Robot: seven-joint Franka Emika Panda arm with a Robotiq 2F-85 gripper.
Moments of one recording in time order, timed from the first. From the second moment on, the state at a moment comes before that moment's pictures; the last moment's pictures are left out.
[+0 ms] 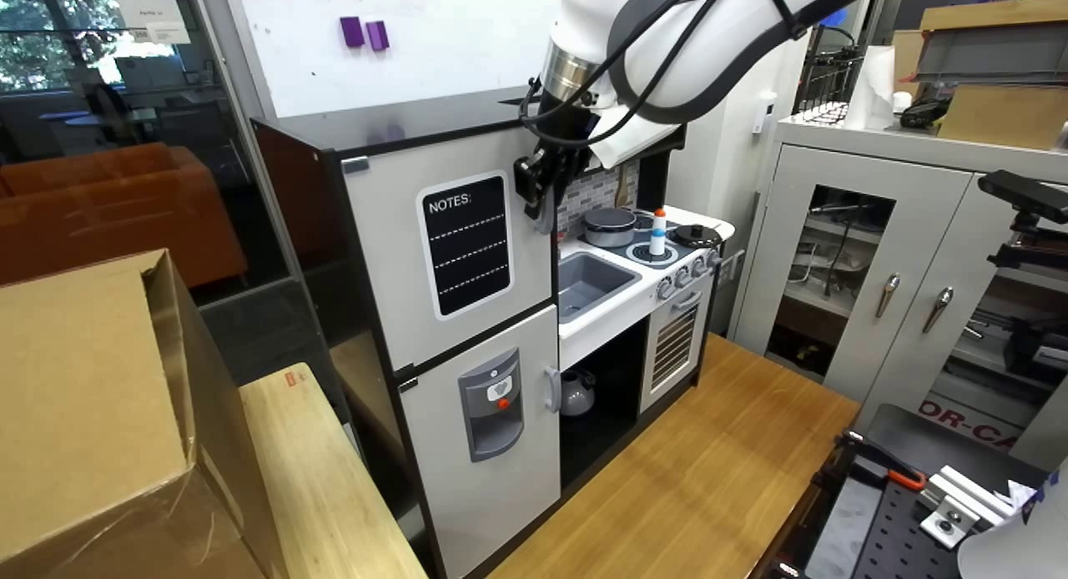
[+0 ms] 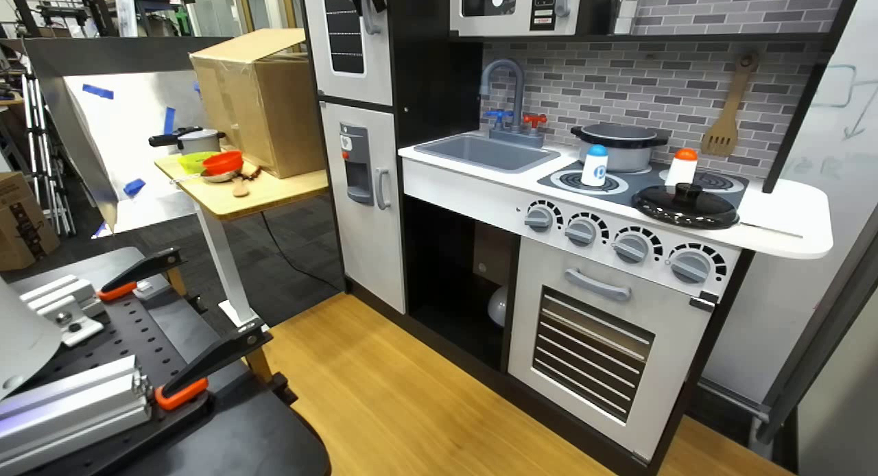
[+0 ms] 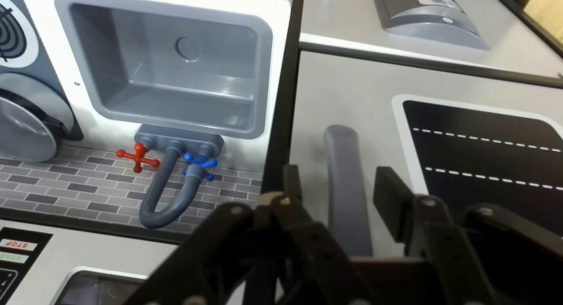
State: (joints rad) arm 0.08 -0.07 0.14 -2.17 -0.25 2.51 0.28
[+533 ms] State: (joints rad) arm 0.08 -0.07 0.14 -2.17 -0.26 2.51 0.35
